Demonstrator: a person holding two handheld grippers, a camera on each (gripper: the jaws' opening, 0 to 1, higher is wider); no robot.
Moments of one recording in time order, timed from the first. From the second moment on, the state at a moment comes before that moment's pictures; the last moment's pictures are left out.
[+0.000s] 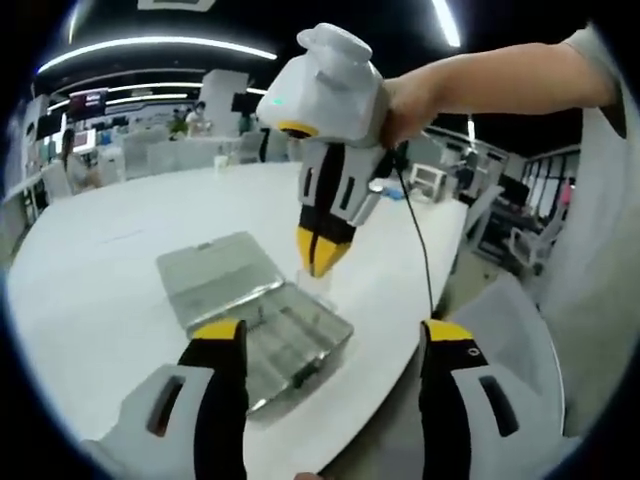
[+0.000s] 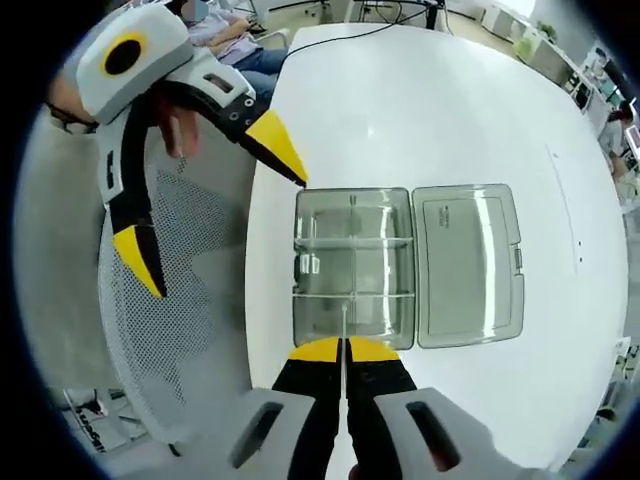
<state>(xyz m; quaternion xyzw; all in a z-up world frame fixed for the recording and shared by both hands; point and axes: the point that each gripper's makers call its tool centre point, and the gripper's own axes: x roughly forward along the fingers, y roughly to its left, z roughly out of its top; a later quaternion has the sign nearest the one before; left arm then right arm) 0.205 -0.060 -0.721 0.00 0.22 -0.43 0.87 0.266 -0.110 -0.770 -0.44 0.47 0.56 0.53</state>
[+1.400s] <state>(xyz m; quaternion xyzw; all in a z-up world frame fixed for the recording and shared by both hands) 0.208 -0.046 -0.735 -0.01 0.25 -0.41 0.88 0.268 -0.111 -0.789 -0.45 0.48 0.55 0.52</state>
